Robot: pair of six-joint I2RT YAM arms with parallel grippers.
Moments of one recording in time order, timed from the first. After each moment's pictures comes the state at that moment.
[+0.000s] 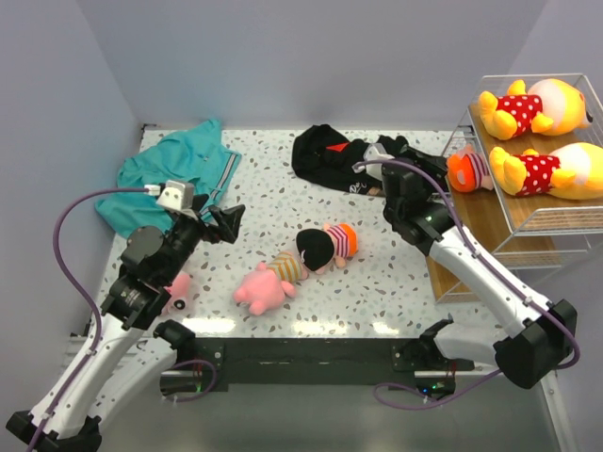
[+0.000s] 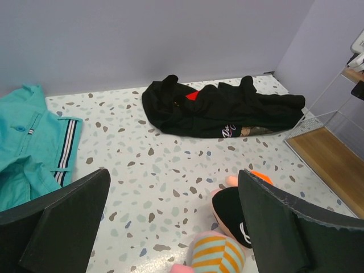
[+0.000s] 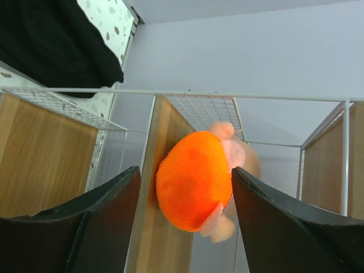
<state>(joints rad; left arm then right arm) -0.49 0.57 0.73 -0.14 -0.09 -0.21 0.56 1.20 1.10 -0.33 0.96 -0.99</state>
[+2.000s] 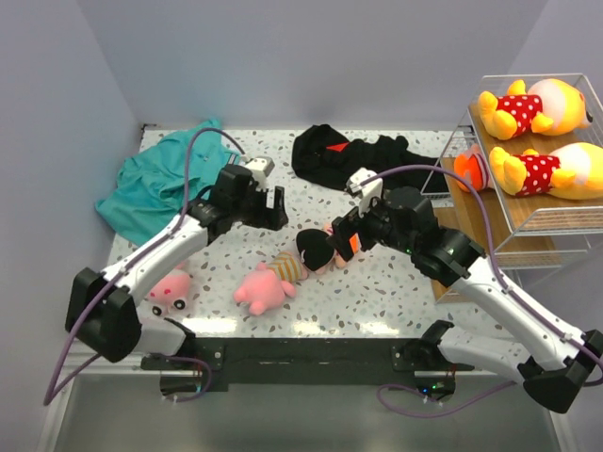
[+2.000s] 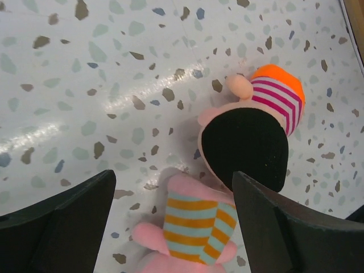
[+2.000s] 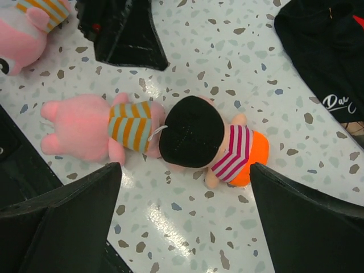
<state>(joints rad) -0.51 1.36 1.04 -0.38 0.12 -0.30 0.75 0.99 1.06 -0.53 -0.05 0.04</state>
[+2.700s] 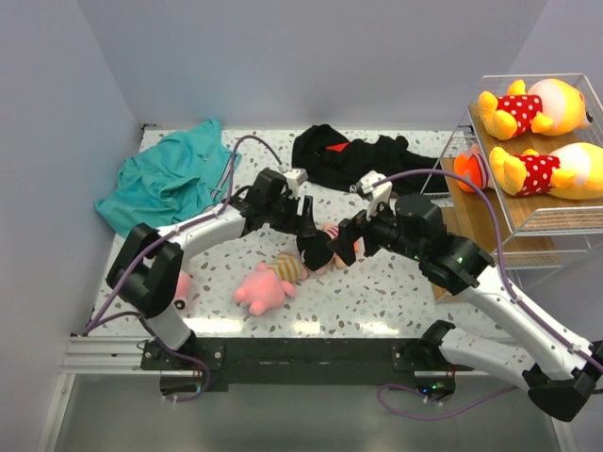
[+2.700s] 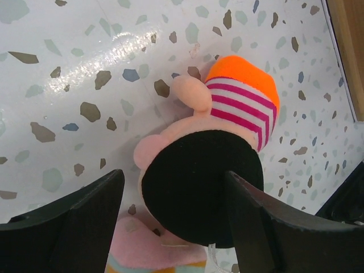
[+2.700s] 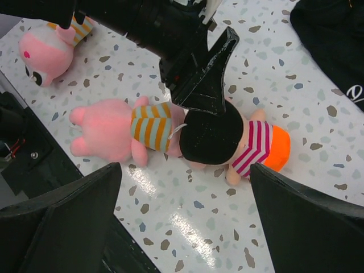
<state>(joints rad) -0.60 1.67 1.10 -0.20 0.27 -0.38 0.75 0.93 1.03 -0.53 -0.08 0.14</state>
